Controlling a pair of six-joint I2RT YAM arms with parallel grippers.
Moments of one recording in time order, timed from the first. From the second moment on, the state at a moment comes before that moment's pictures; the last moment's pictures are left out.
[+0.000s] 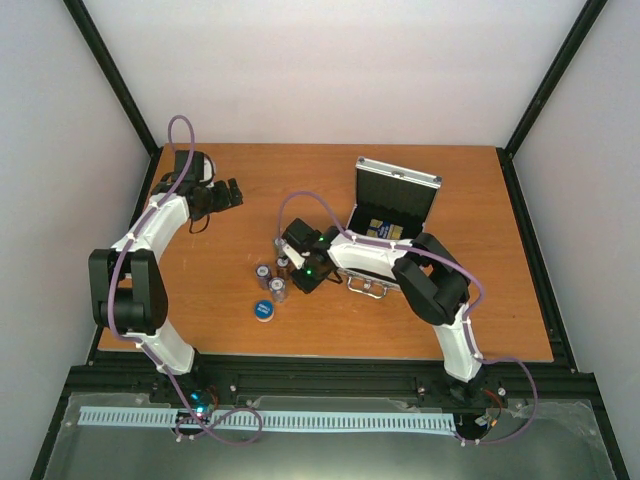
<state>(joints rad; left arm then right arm) -0.02 1.66 1.28 -0.55 0.15 -0.37 0.90 2.07 1.46 -0.65 -0.13 0.05</state>
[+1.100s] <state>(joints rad) -0.02 1.66 1.29 -0.55 0.16 -0.35 0.54 1.80 1.24 -0.70 0.19 0.07</state>
